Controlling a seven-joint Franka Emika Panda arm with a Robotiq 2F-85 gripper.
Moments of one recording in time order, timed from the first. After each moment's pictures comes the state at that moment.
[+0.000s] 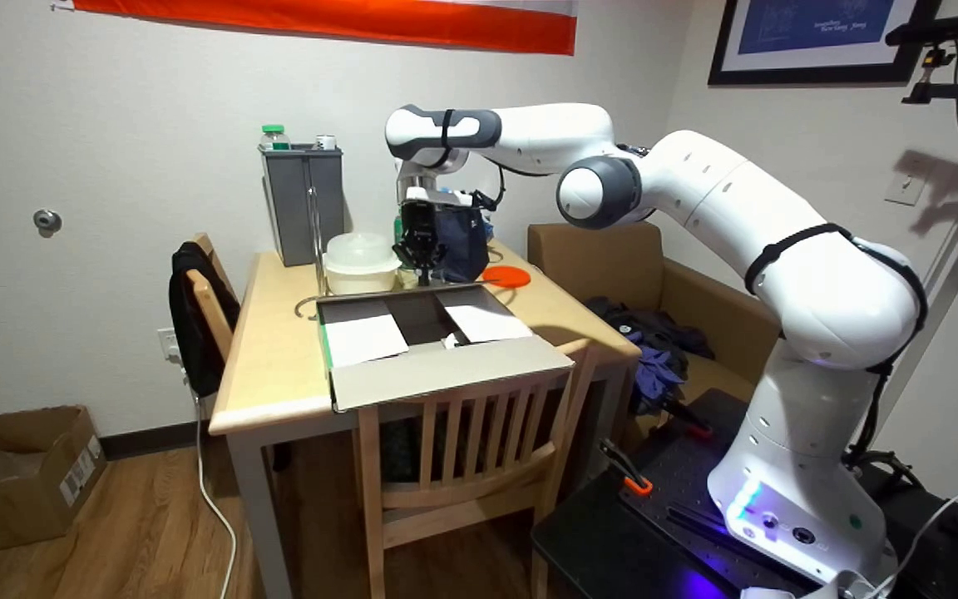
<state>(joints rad) 0.08 1.11 0.07 -0.62 0.25 1.27 0.23</state>
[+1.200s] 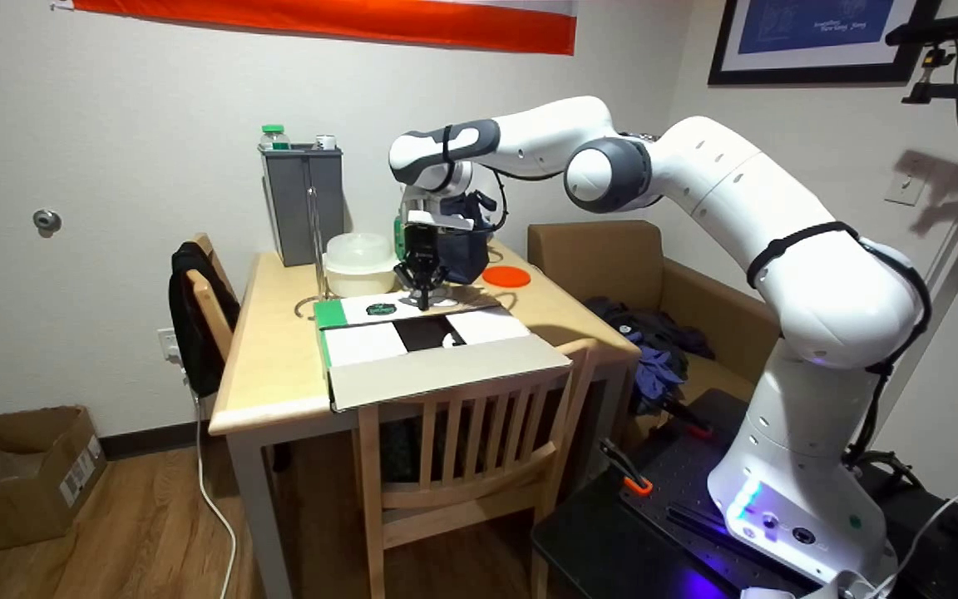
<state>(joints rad) 0.07 1.02 0.07 -0.89 0.29 1.46 0.22</state>
